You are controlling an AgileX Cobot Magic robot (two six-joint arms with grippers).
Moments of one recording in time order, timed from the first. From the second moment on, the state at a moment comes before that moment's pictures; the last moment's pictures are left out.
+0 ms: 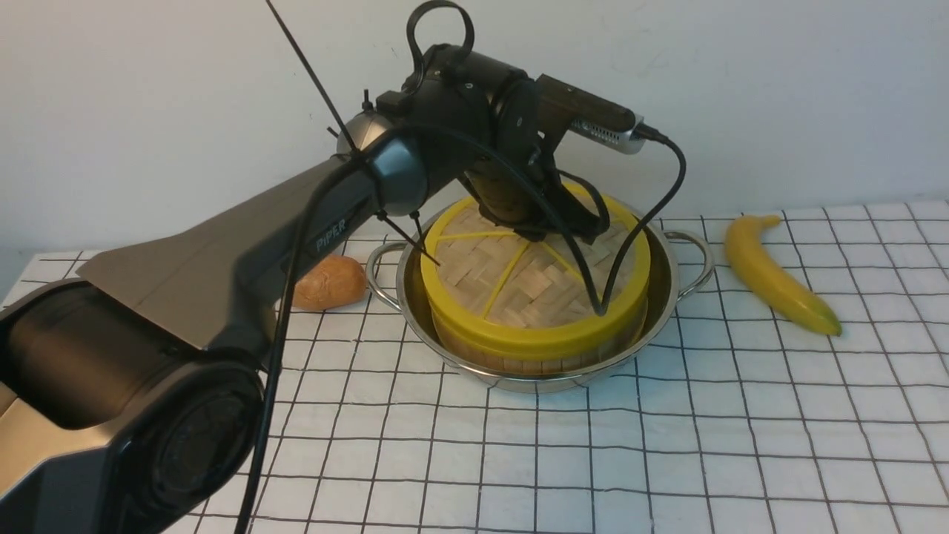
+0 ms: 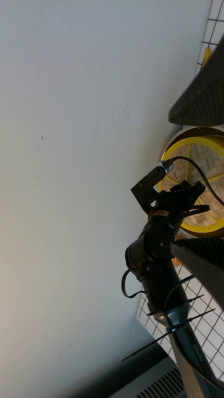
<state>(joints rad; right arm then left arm) 0.31 0.92 -1.72 0.18 1.23 0.12 -0.55 2.27 -2.08 0.14 0.92 0.01</state>
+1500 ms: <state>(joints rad) 0.31 0.92 -1.72 0.12 1.23 0.10 -0.55 2.08 -2.09 0.36 1.07 -0.01</state>
